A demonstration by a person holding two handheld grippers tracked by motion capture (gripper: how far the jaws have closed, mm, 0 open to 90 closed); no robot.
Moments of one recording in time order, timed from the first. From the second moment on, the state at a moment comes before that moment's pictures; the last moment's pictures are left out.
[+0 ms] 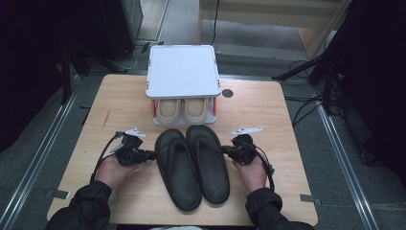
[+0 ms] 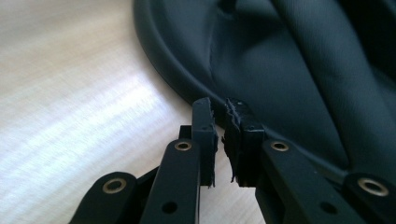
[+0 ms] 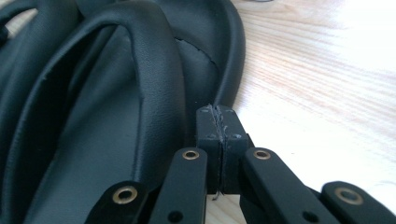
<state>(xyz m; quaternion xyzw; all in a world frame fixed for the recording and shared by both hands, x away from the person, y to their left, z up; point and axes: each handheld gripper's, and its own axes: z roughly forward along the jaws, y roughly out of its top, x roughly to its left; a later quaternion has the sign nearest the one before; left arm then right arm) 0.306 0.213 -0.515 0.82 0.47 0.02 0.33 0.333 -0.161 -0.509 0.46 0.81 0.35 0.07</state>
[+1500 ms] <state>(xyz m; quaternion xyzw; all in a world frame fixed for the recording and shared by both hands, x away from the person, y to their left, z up) 0.304 0.243 -0.495 0.78 0.48 0.05 0.39 0.268 -0.111 -0.493 0.42 0.78 0.46 0.06</state>
